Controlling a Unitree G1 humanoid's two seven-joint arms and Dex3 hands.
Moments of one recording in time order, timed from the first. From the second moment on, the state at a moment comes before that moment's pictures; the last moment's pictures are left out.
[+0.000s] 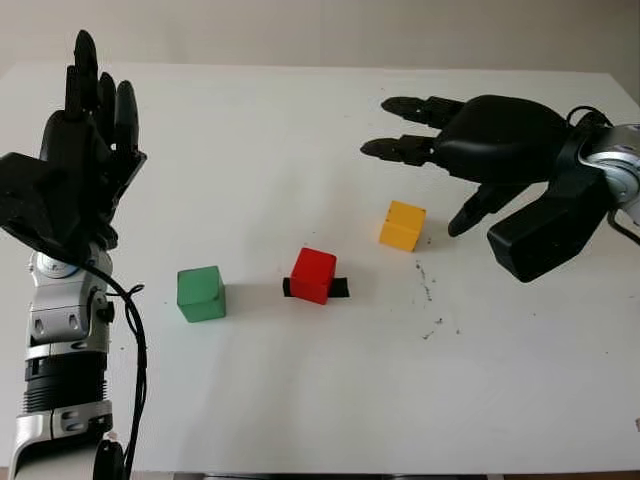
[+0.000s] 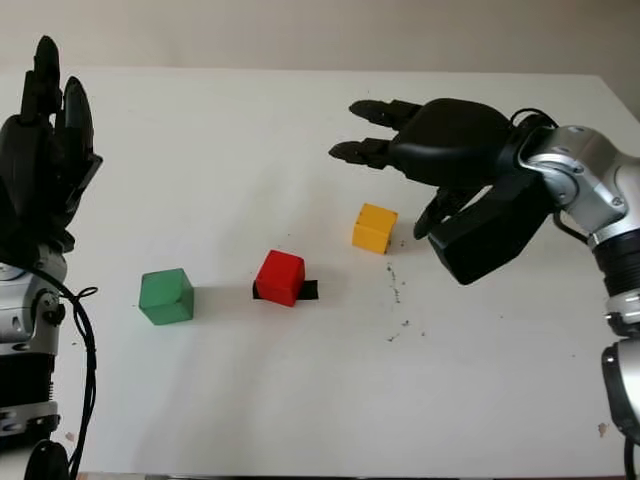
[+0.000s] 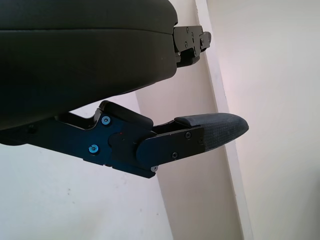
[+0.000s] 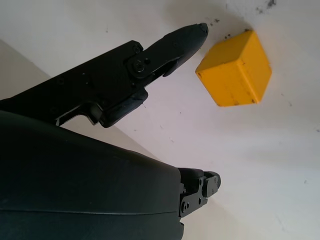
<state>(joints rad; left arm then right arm) -0.52 0.35 0.29 0.17 -0.11 0.00 -0.07 -1.02 -0.87 0.39 0.66 -0.89 -0.86 0.25</state>
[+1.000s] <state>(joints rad) -0.52 0.35 0.27 0.17 -0.09 -0.03 -0.05 -1.12 -0.77 0.63 0.96 -1.10 -0.91 -0.19</state>
